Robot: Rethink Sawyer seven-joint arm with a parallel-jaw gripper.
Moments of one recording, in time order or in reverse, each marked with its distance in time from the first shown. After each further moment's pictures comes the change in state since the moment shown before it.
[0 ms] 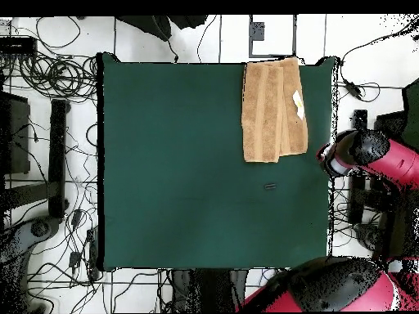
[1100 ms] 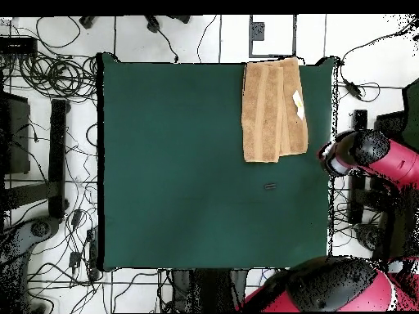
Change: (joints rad) arm 0.008 -0.006 -0.020 0.008 0.024 -0.033 0.000
